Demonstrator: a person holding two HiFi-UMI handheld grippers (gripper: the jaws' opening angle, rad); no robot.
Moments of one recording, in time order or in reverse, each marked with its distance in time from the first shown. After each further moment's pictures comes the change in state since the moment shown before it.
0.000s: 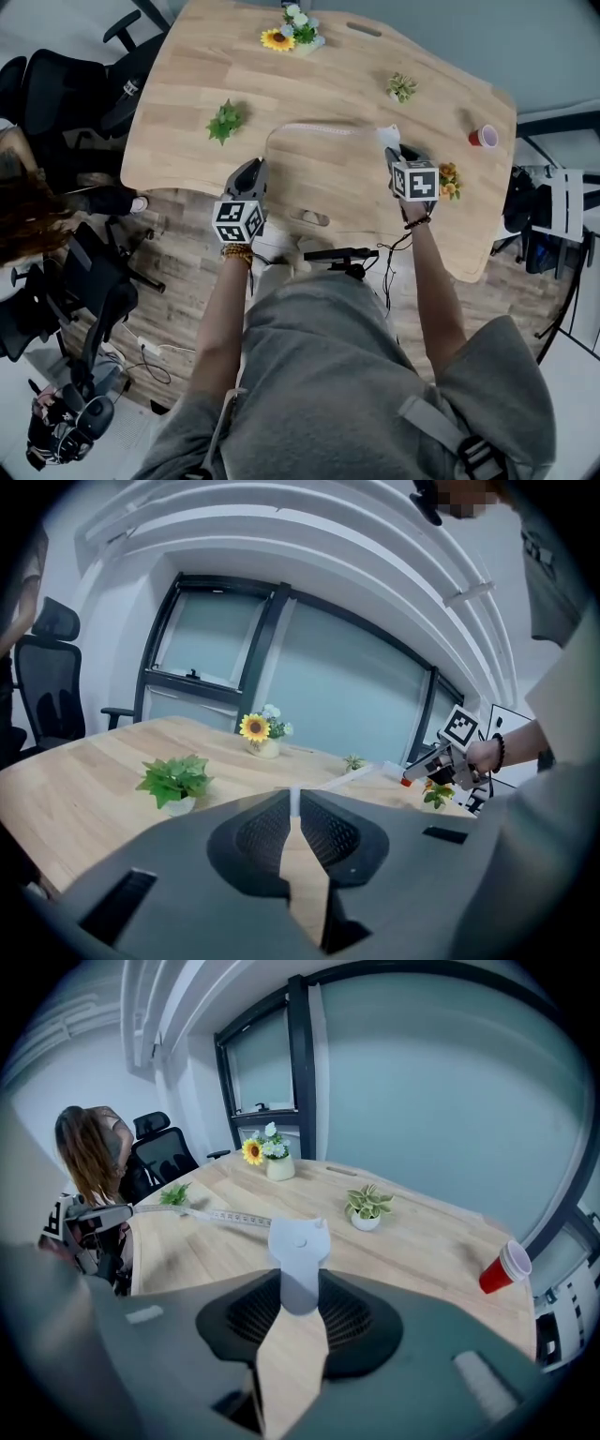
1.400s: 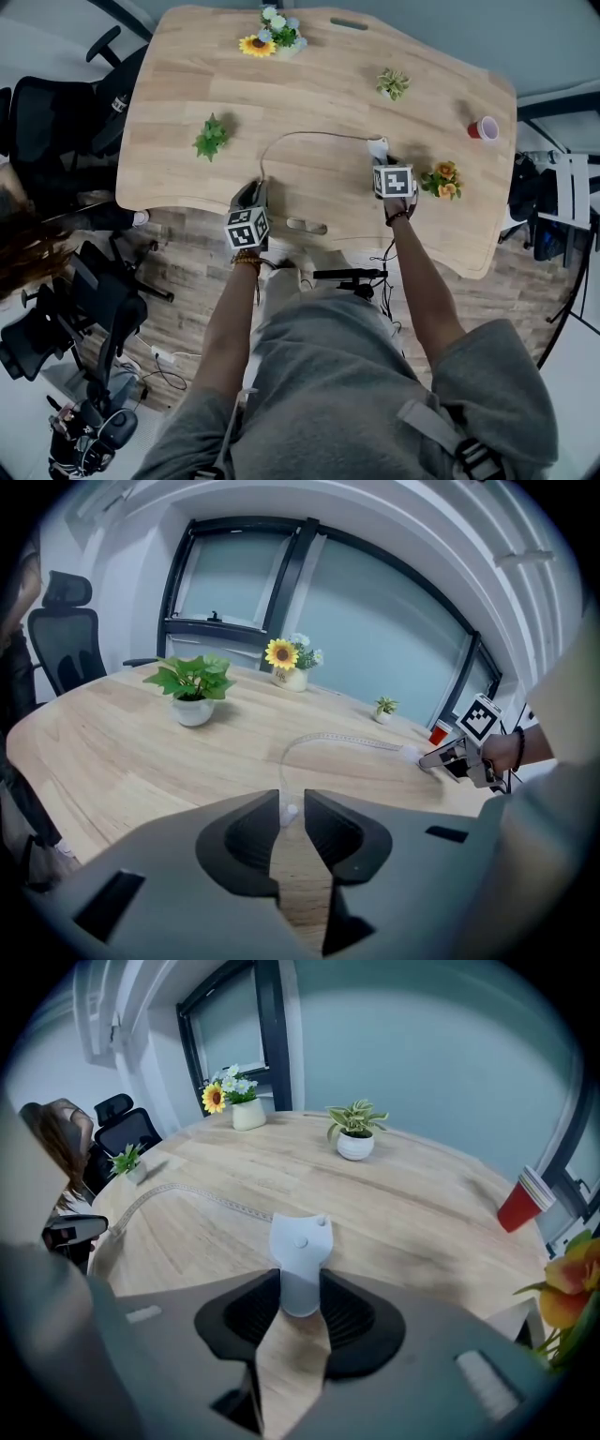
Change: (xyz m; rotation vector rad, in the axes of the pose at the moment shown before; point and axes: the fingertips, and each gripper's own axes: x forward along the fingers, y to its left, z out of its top) left arm 0.031 0.028 -0.113 -0.086 0.317 0.143; right arm 0.084 -0.019 -0.088 0.115 0.162 -0.089
